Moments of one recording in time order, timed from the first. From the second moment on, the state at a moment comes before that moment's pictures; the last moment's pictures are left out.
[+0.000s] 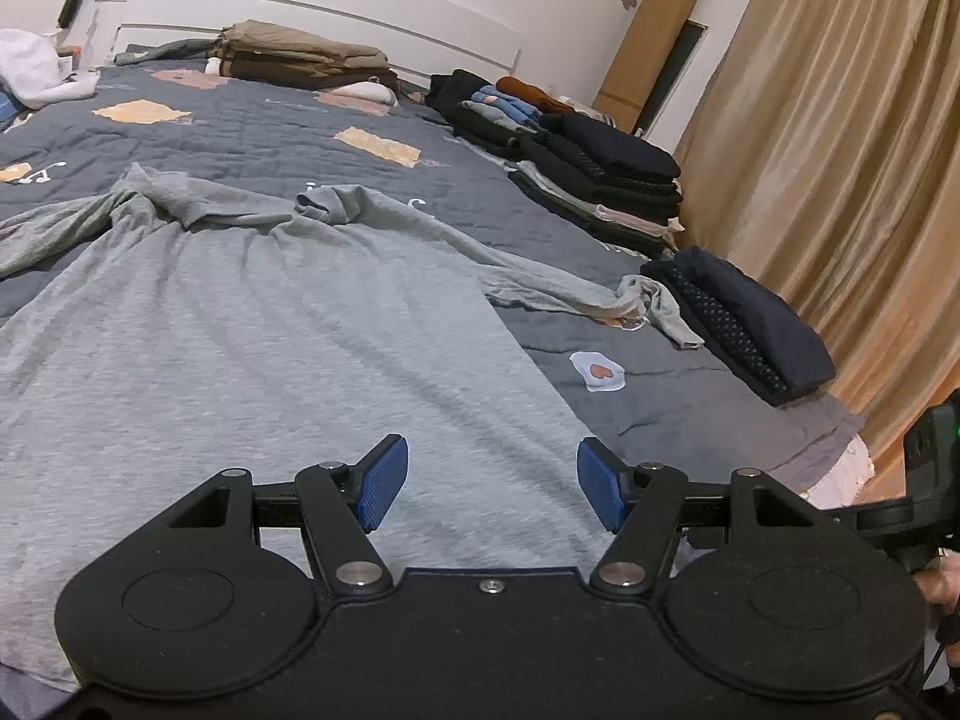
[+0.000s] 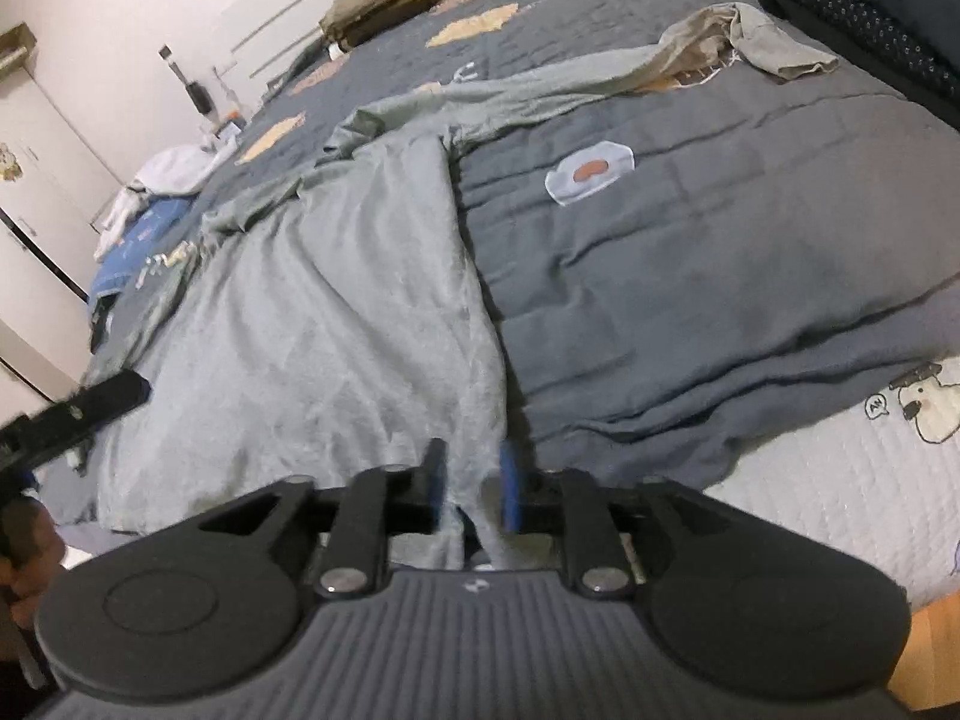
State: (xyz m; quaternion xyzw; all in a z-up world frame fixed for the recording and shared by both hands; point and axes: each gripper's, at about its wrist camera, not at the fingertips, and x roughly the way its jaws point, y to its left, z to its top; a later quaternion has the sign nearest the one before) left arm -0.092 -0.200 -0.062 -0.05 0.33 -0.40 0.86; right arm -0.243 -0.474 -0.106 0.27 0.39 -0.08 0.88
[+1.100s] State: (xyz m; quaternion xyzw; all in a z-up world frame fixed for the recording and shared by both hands) left arm -0.067 -0.018 -0.069 0.00 0.36 -0.21 0.91; right arm -0.225 -0.456 -0.127 0.27 0.40 -0.07 0.87
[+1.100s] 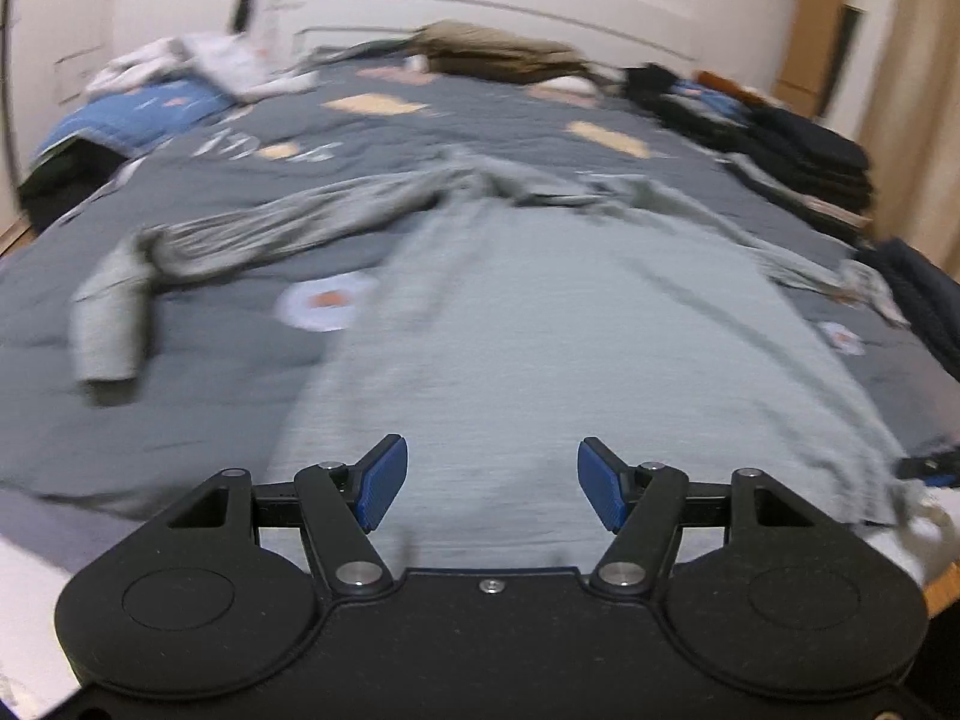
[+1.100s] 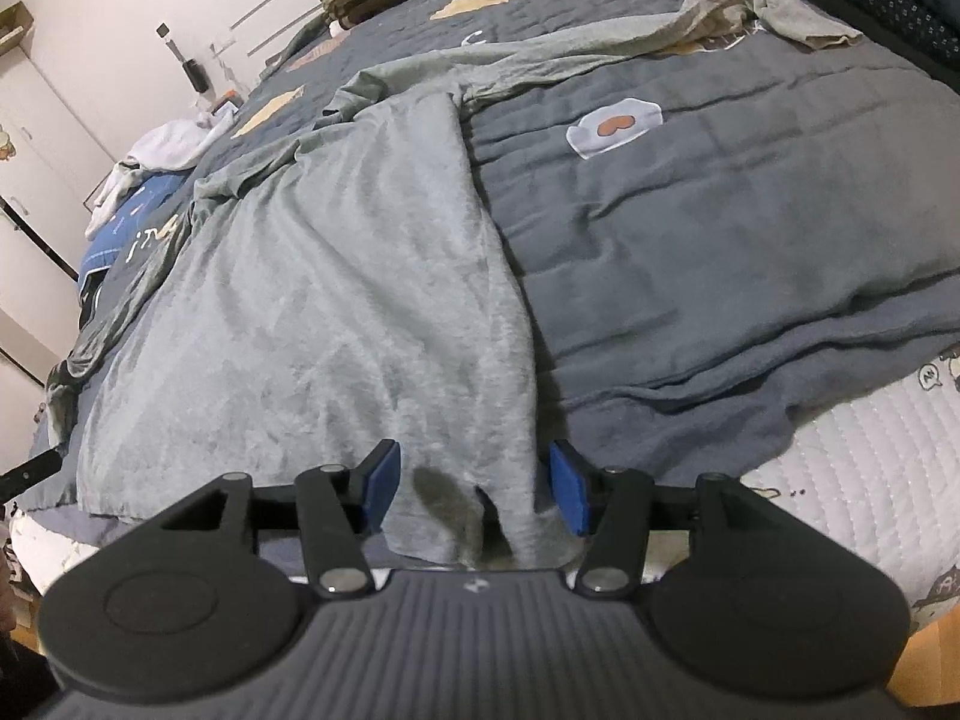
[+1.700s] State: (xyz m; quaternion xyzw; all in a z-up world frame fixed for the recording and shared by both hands) left arm -0.030 0.032 -0.113 0.01 0.43 -0.21 0.88; right arm -0.205 -0.438 -0.134 0.27 0.41 -0.07 0.87
